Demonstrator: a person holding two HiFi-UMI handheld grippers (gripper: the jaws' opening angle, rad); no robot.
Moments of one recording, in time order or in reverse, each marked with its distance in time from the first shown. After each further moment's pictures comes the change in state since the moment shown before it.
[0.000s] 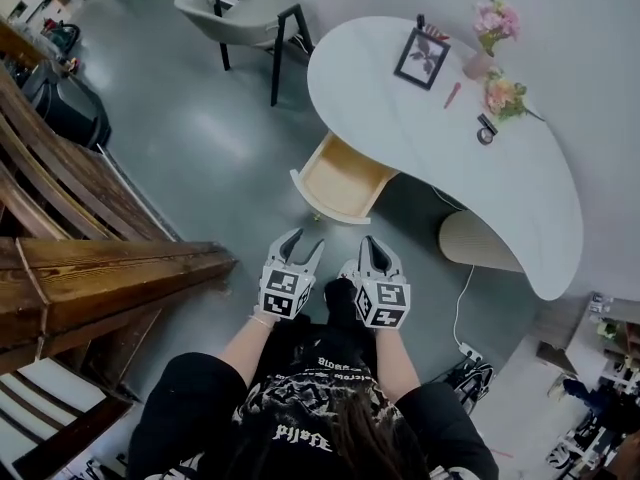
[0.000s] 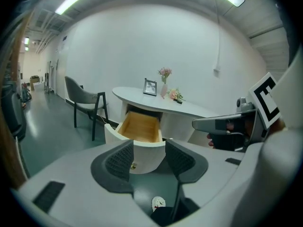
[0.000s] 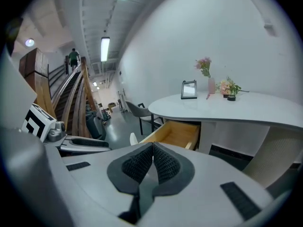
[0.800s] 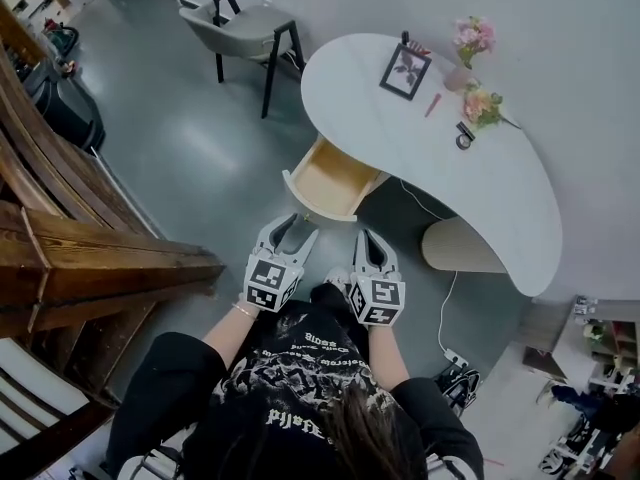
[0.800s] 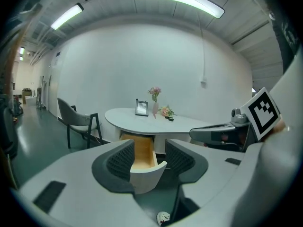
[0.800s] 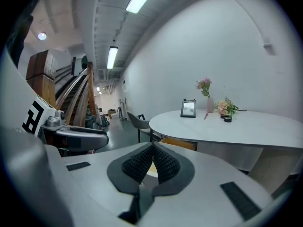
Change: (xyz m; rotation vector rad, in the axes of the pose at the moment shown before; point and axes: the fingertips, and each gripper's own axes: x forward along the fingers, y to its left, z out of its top) left arm -0.052 -0.026 0.073 0.108 -0.185 -0.057; right arm -0.051 0.012 0.049 -0.076 -0.152 -0.022
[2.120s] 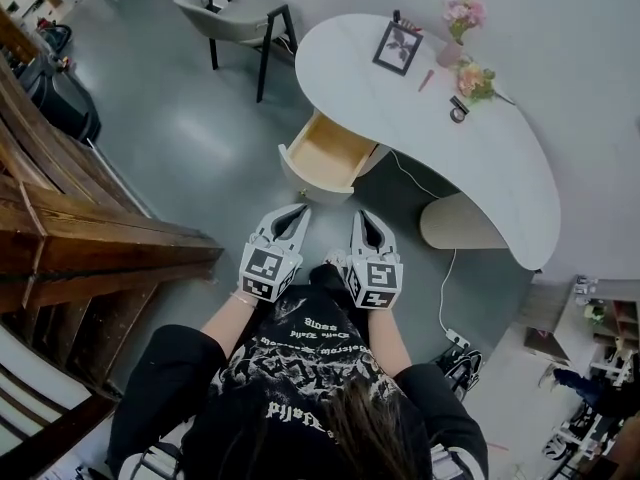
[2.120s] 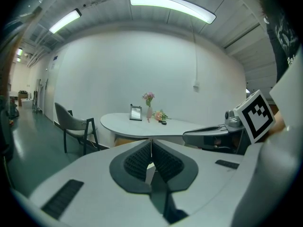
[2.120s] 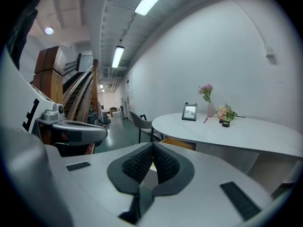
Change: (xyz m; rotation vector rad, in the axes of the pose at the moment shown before) left arm -0.040 -0.038 0.000 0.030 -0.064 -0.042; right arm -0.040 0.017 -0.007 -0.071 -0.015 0.002
